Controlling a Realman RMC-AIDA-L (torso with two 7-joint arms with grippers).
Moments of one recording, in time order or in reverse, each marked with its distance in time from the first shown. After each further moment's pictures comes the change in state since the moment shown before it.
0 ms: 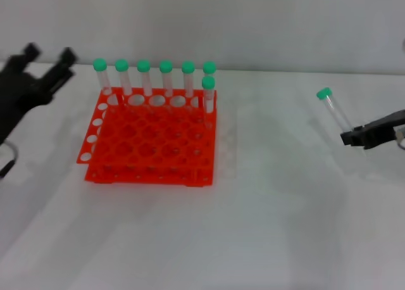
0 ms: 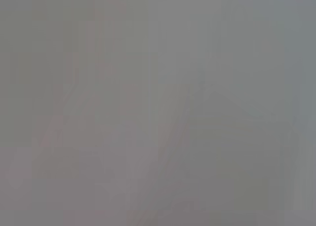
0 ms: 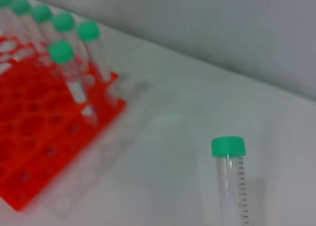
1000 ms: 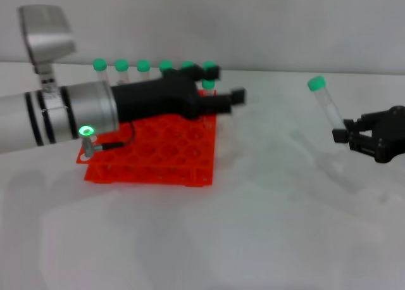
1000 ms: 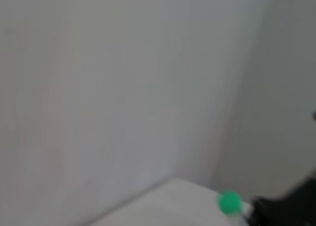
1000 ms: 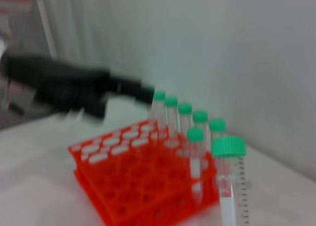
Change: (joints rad) left arm -0.268 -0.002 0.201 0.200 0.540 0.018 -0.480; right arm -0.096 -0.008 0.236 0.203 0.513 0.166 -0.790
